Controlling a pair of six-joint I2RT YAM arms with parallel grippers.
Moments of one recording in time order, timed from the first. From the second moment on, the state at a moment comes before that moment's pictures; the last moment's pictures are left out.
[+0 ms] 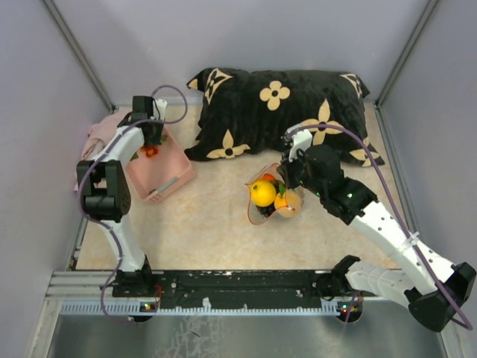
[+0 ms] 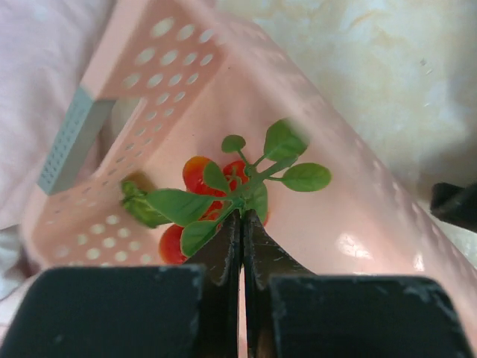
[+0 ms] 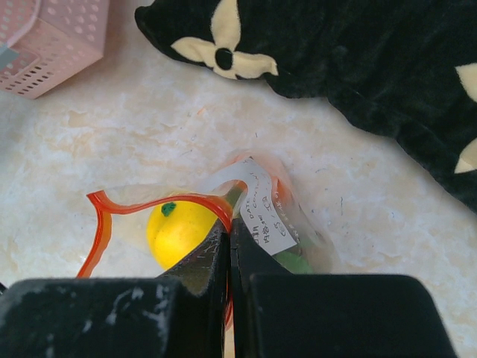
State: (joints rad) left arm -0.04 1.89 1.52 -0.41 -0.14 0.25; right arm 0.67 0.98 1.00 -0.43 0.08 0.10
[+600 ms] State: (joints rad) left arm -0.06 1.99 1.61 -0.60 -0.19 0.13; right arm 0.67 0.98 0.98 -0.40 0.09 0.10
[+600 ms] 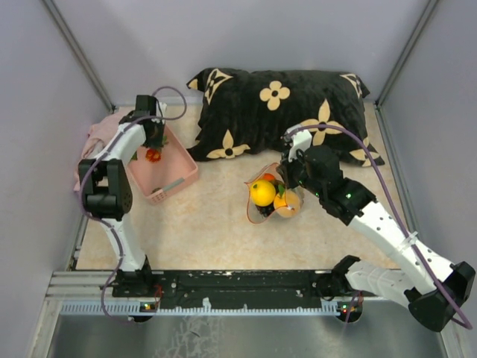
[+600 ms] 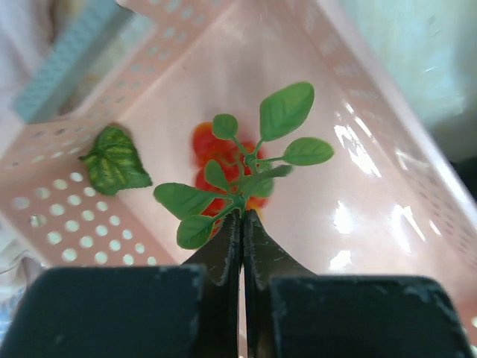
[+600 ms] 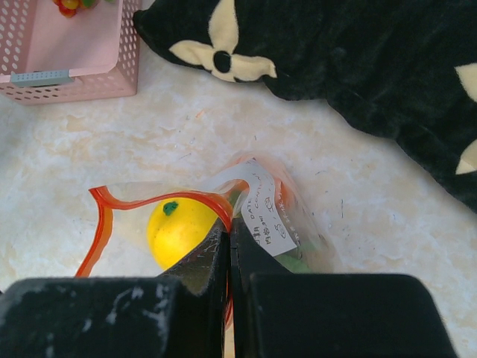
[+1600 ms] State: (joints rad) left arm -0.35 1.16 1.13 -0.39 0.22 -0.18; right arm 0.67 0.97 0.98 -0.39 0.08 0.12
